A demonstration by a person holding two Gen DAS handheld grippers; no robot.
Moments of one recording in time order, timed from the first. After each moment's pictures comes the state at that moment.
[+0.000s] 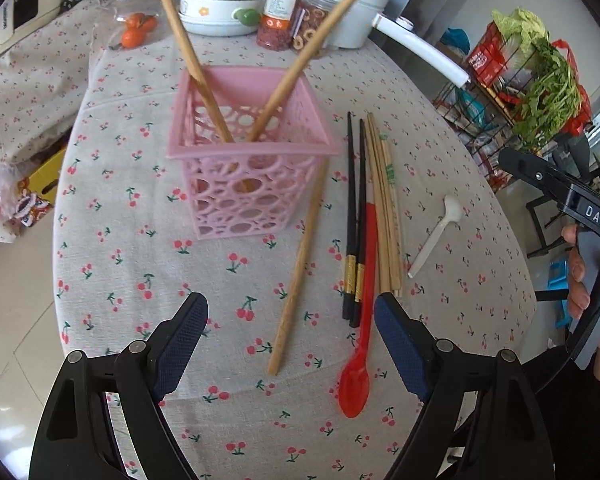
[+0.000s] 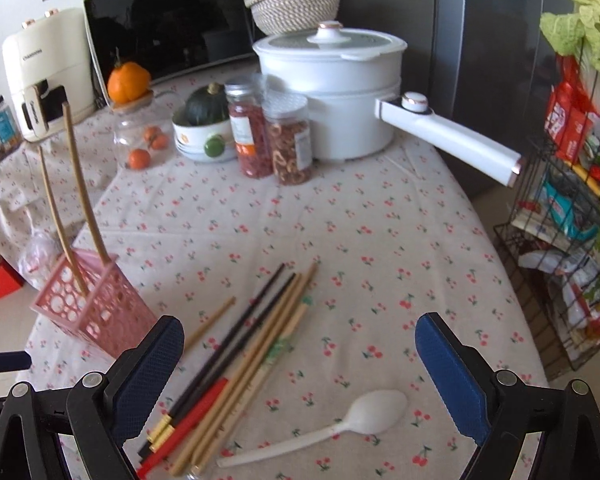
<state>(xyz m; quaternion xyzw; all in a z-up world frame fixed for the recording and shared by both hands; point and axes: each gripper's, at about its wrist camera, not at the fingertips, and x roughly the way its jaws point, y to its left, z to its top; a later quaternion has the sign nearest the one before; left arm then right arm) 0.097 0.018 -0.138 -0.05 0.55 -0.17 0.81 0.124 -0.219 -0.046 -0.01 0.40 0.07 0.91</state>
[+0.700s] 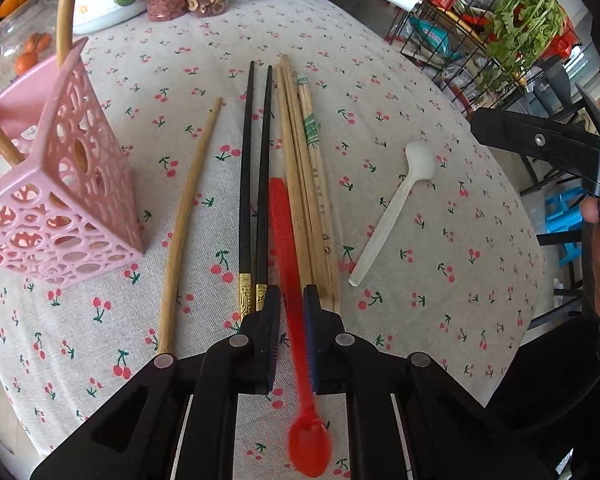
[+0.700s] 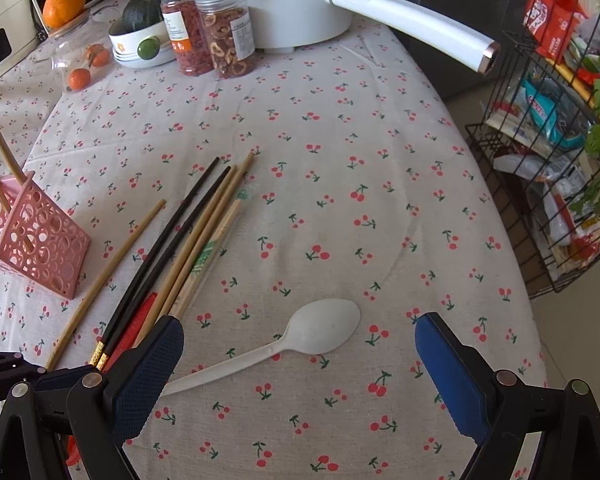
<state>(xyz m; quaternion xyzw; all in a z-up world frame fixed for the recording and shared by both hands) 0.125 -0.080 -0.176 0.03 0.59 -0.23 0.77 0.134 -0.252 -0.088 0.00 0.52 0.03 0.85</state>
